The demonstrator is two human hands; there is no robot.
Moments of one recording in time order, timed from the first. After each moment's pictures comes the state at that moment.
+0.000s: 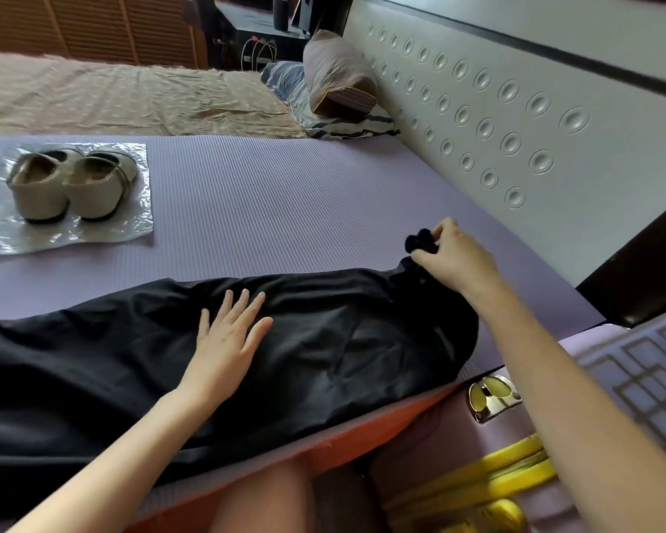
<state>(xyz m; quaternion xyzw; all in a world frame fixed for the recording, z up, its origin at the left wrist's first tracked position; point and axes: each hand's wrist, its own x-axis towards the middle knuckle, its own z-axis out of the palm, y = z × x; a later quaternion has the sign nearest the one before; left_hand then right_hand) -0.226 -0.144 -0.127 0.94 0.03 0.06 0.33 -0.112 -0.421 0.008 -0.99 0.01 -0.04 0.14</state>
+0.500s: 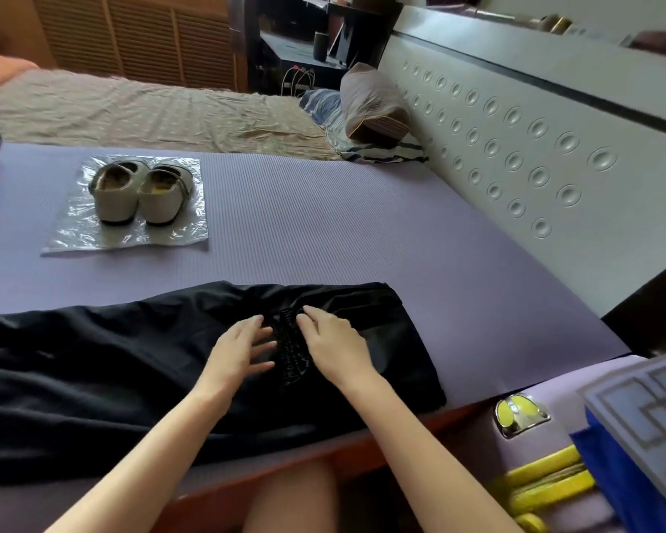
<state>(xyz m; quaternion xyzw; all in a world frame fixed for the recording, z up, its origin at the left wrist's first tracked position) -0.268 -0.115 -0.095 0.61 0.23 0.02 0.76 -0.224 -0.253 -0.056 -0.95 -0.13 0.10 0.27</state>
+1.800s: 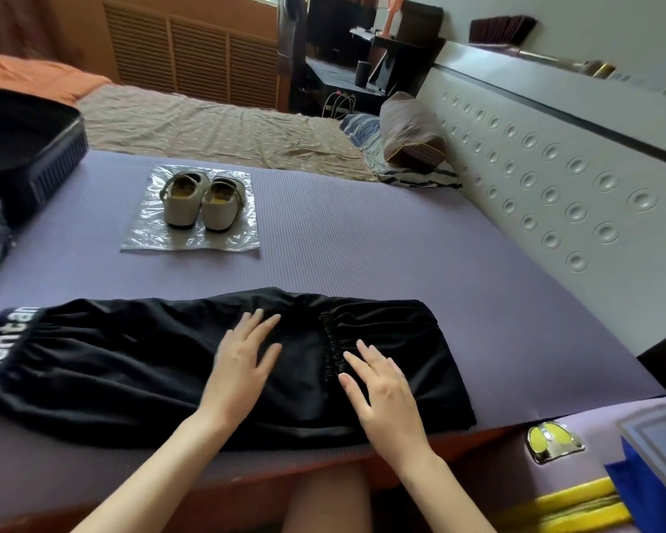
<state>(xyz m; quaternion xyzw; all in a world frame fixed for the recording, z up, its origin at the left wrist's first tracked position) -0.311 -0.058 -0.112 0.89 0.09 0.20 0.39 -0.281 -0.275 -0.091 -0.94 -0.25 0.00 0.23</state>
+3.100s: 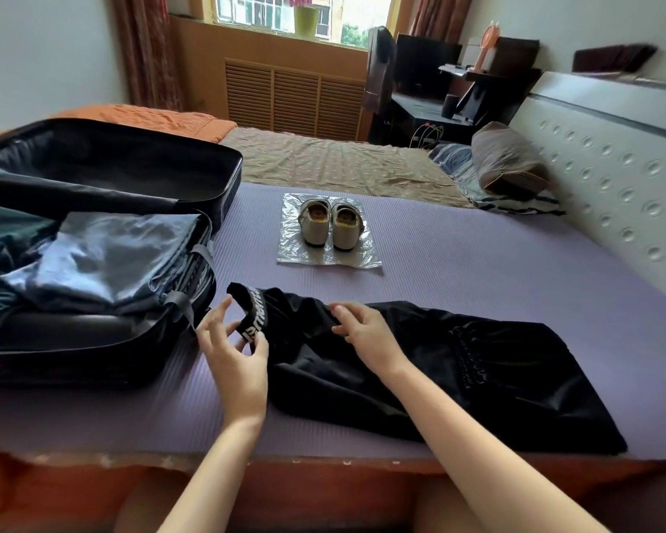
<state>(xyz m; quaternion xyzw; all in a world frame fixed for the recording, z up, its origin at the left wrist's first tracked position) -0.438 0.082 -0.073 0.63 0.30 0.49 0.52 -0.329 -0.039 -0.034 -0.79 -0.24 0.17 0.53</state>
